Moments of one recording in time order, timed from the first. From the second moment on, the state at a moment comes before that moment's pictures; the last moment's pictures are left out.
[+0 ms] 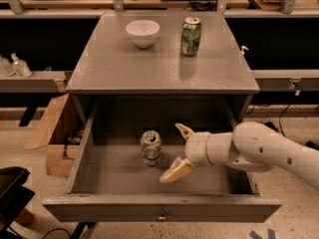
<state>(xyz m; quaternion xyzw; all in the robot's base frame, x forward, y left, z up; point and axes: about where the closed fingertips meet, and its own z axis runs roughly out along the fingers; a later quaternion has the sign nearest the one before) 0.521 -0.043 0.670 -0.55 0.68 0.20 0.43</state>
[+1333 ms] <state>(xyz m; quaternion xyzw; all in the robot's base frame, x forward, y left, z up) 0.556 0.010 0.654 -0.48 0.68 0.32 0.44</state>
